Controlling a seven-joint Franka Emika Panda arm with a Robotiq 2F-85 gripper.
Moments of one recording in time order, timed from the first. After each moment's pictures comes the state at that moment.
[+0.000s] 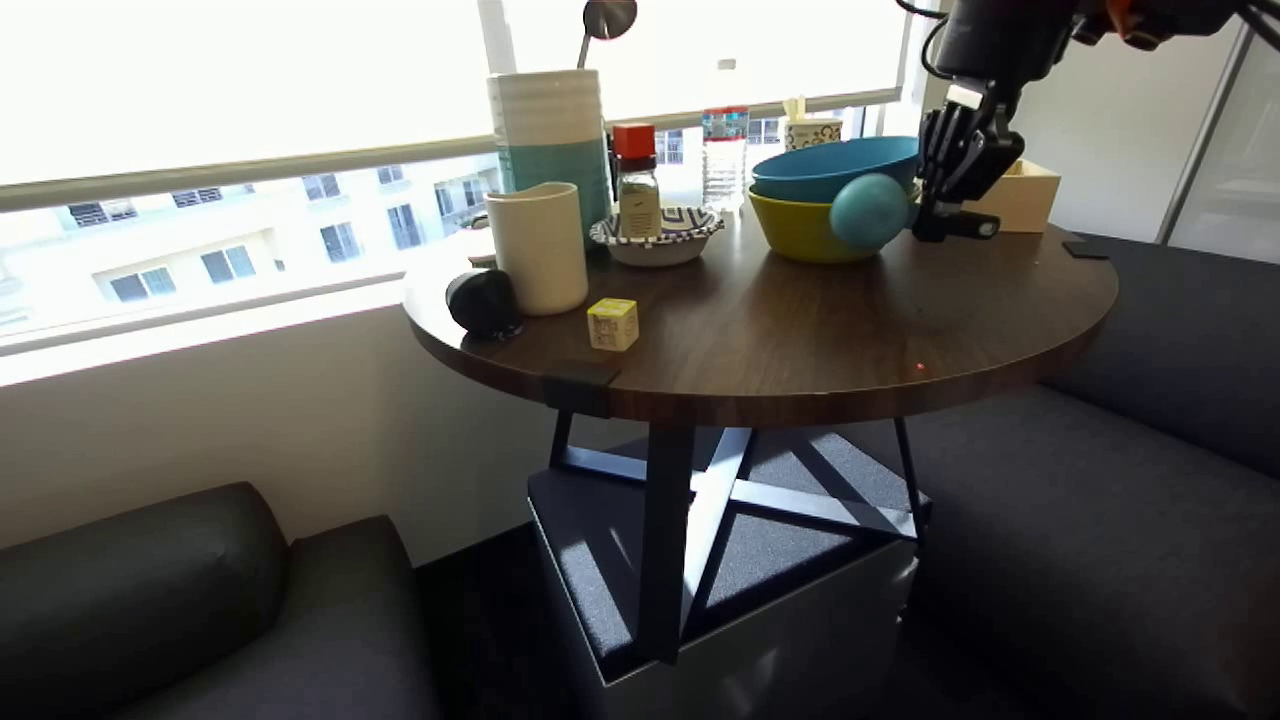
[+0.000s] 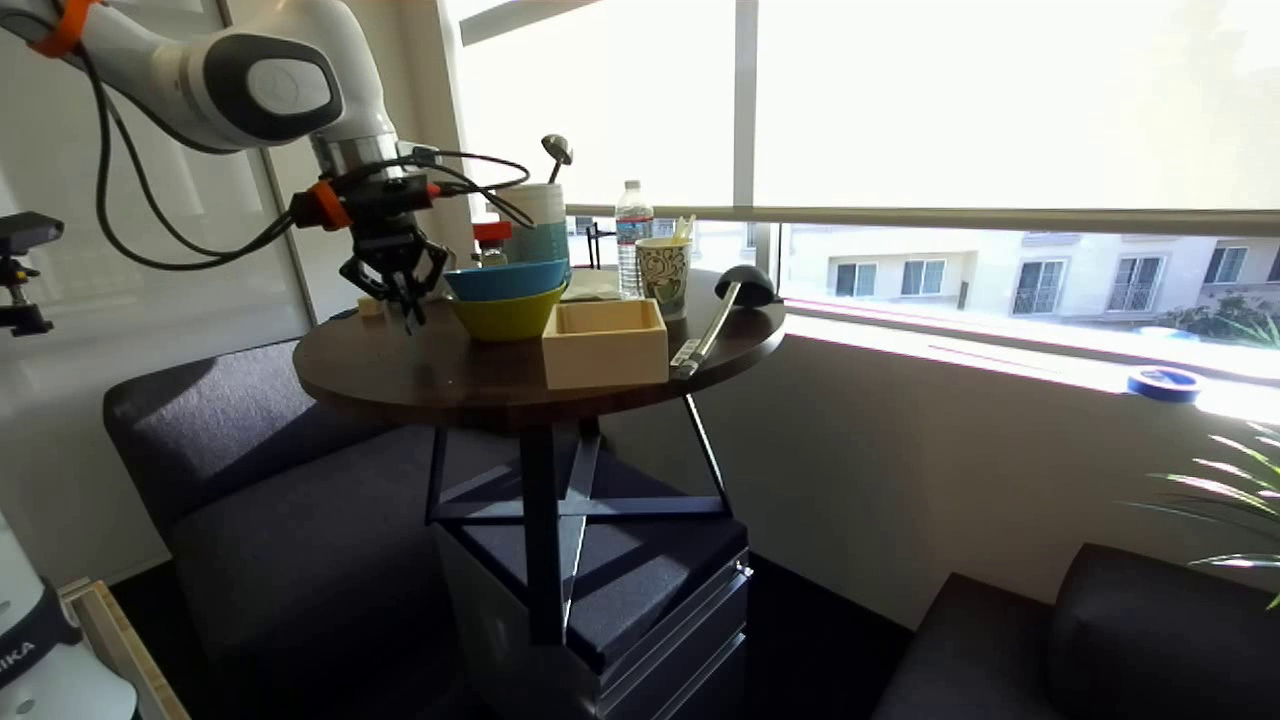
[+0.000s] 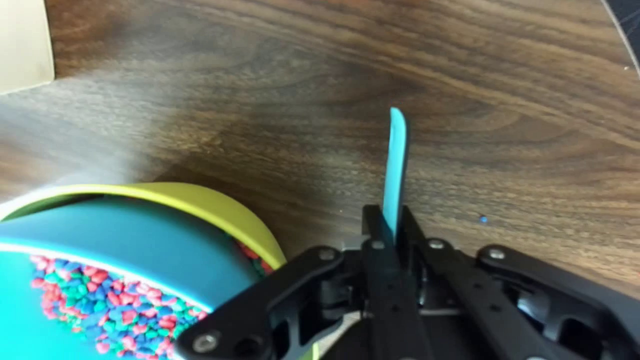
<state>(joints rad) 0.09 -0.43 -0.04 -2.55 -0.03 2.28 -0.78</state>
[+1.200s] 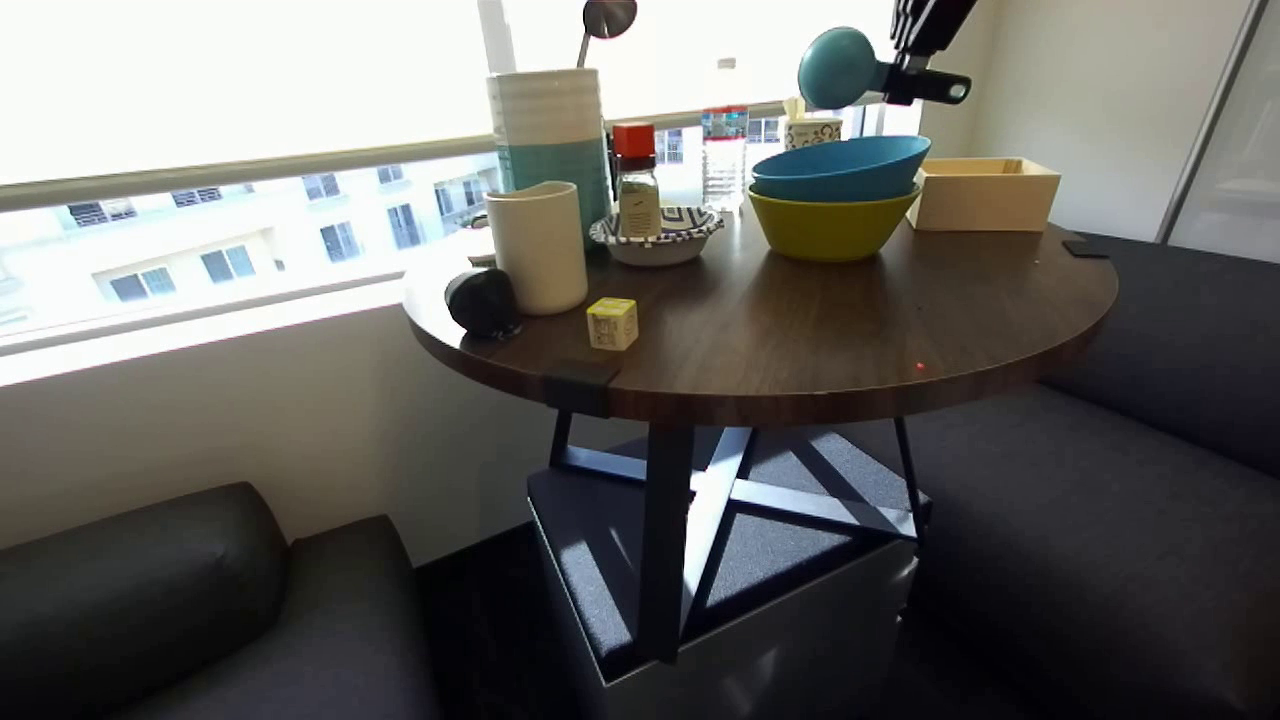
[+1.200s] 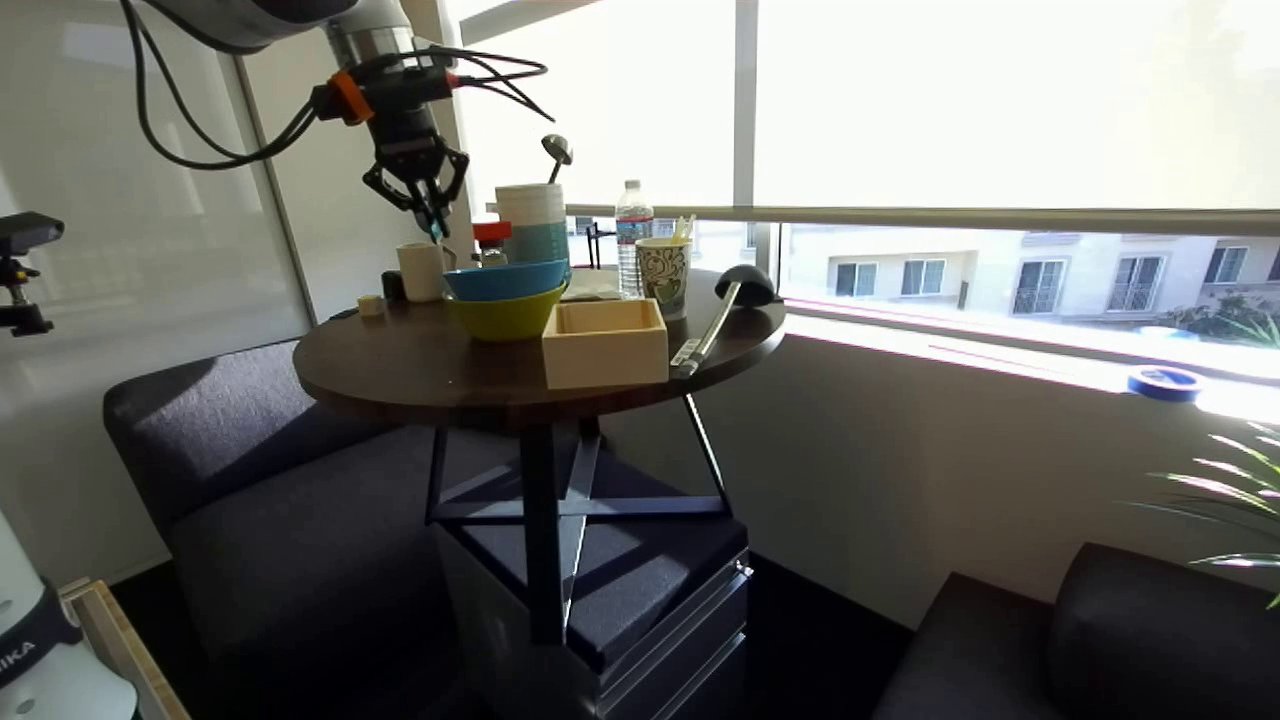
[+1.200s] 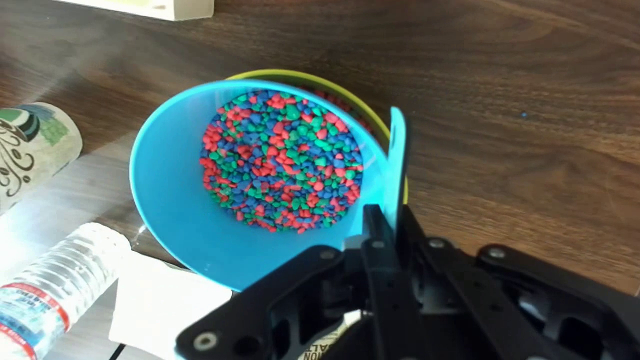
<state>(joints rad) 0.11 -0.37 -0.06 -2.24 -0.06 2.08 -0.75</state>
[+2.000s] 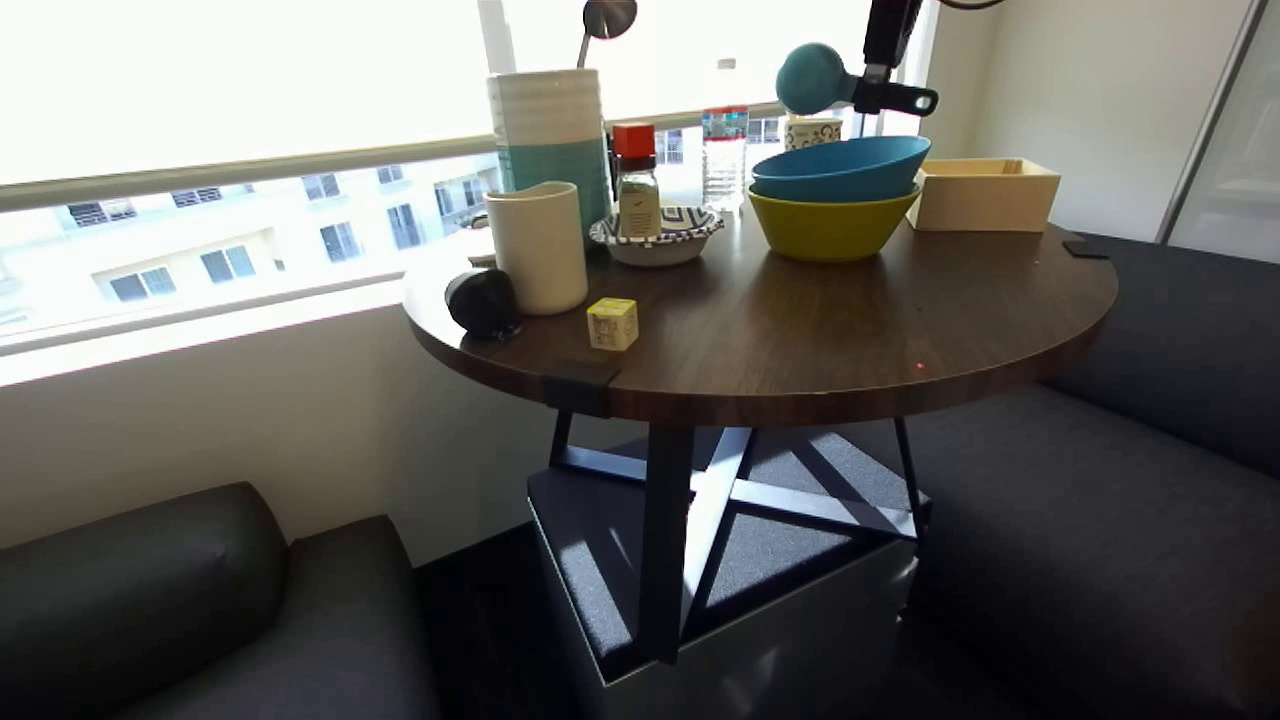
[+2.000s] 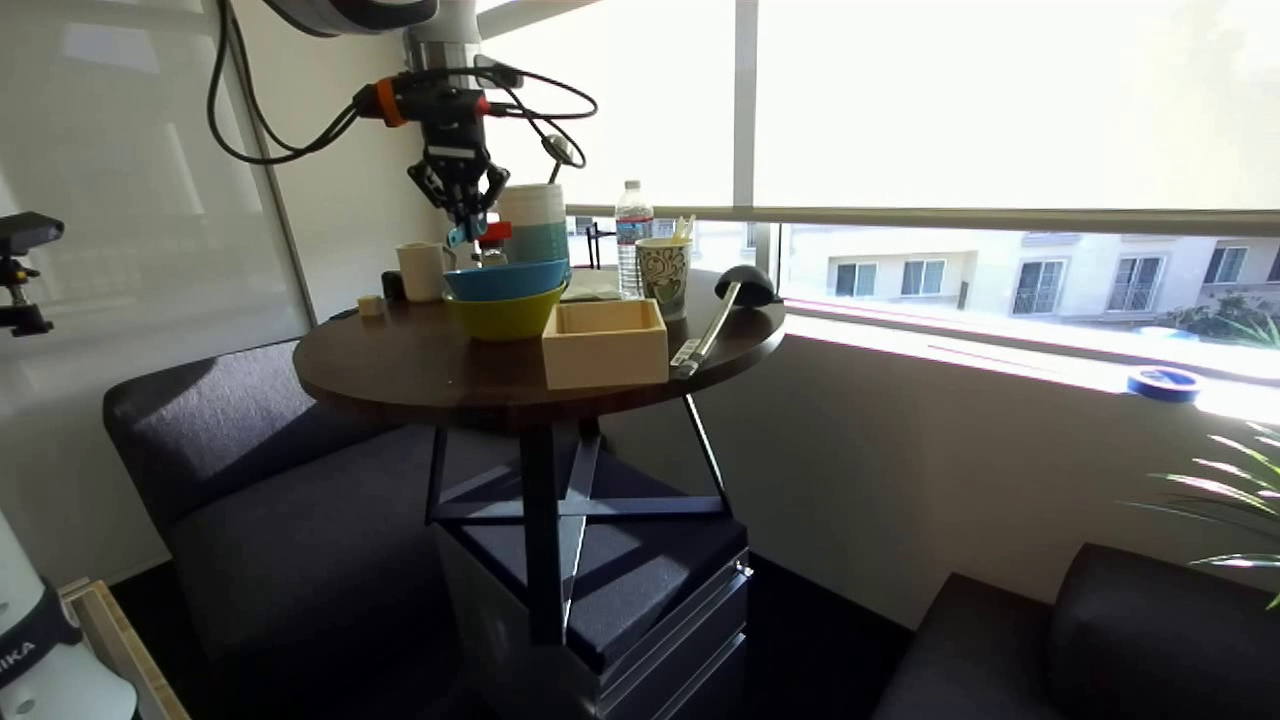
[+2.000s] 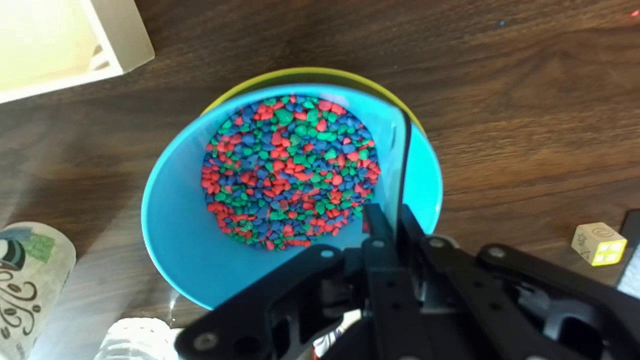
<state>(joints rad) 0.05 -0.18 -0.11 -2.04 0.13 1.95 -0.55</state>
